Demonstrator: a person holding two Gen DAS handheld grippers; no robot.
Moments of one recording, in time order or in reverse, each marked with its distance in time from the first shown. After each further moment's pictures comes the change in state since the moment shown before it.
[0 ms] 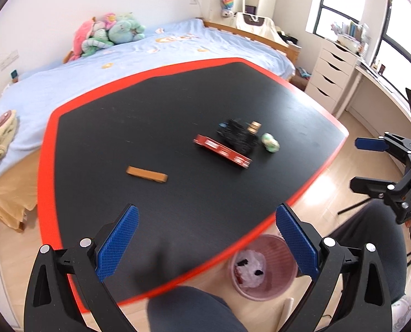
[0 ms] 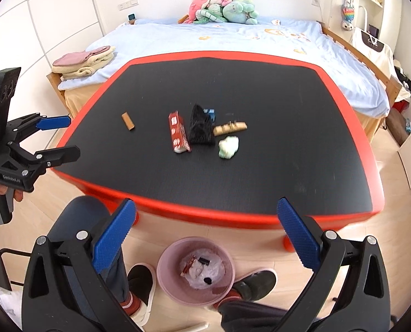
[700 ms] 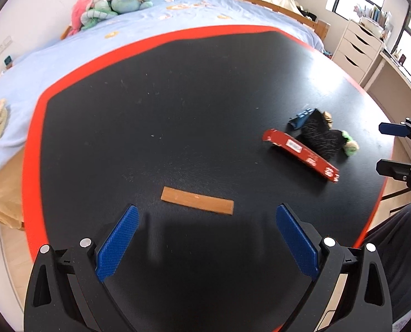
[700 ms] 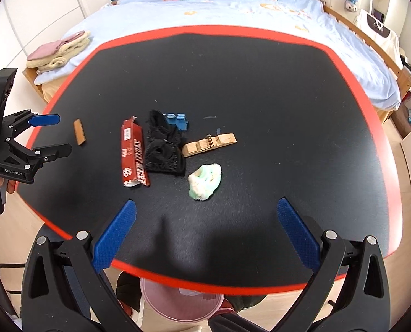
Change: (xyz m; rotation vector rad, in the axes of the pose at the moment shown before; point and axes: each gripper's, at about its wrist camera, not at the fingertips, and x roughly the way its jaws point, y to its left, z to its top) left arm 0.100 0.072 0.030 -0.002 0.164 0.026; right arm 0.104 -0.029 0.052 0.031 0.138 -0.034
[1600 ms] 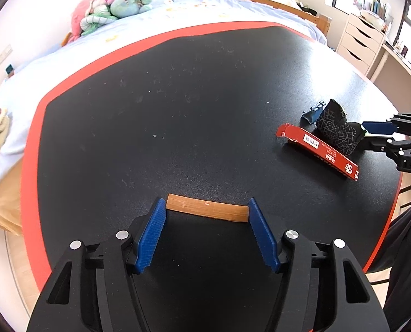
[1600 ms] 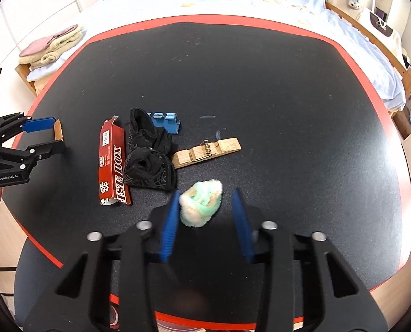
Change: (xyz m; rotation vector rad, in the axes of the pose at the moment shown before) left arm 0.008 0.001 -0.004 0.032 -0.014 0.045; right arm 0.037 -0.006 0.011 -0.008 0.018 -0.017
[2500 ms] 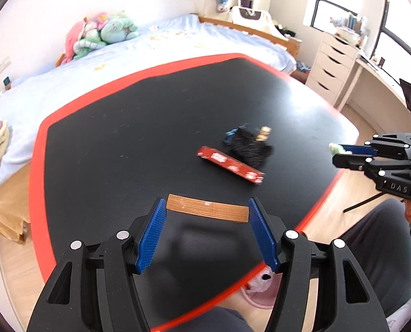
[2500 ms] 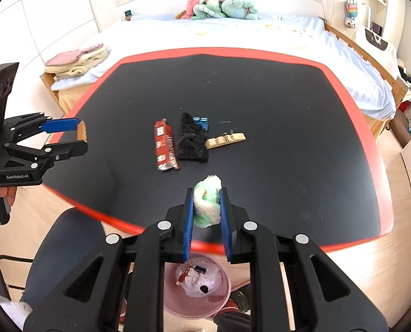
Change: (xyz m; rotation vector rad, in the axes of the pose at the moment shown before) left arm -0.086 -0.060 -0.012 0.014 -0.135 -0.086; right arm -0.106 0.019 -0.053 -0.024 -0.139 0.048
